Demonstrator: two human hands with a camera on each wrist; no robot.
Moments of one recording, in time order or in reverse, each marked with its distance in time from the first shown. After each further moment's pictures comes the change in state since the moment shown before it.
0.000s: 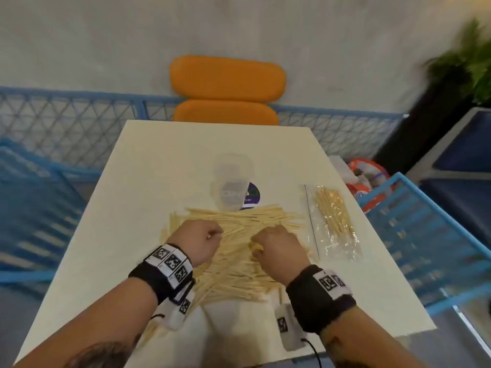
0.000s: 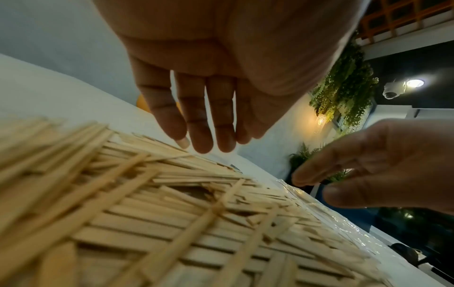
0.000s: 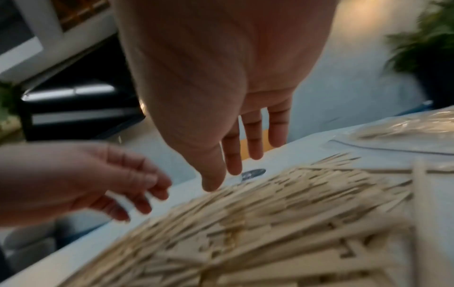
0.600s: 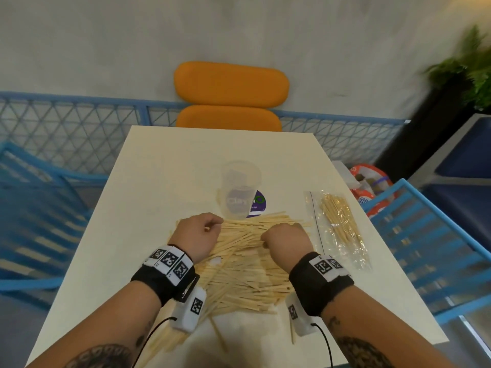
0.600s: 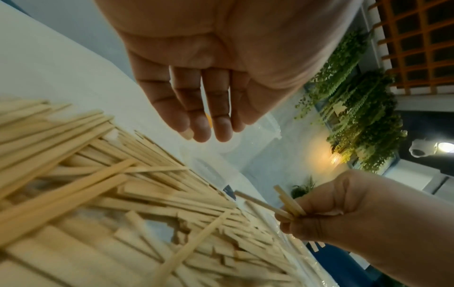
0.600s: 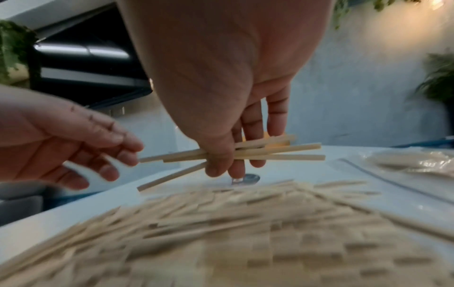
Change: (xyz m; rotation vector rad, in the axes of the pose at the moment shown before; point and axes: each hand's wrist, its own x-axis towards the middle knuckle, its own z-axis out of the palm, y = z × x) left_hand 0.012 -0.012 -0.015 -0.262 0.140 -0.092; right_hand 0.036 -0.003 -0.021 -0.305 -0.090 -0.008
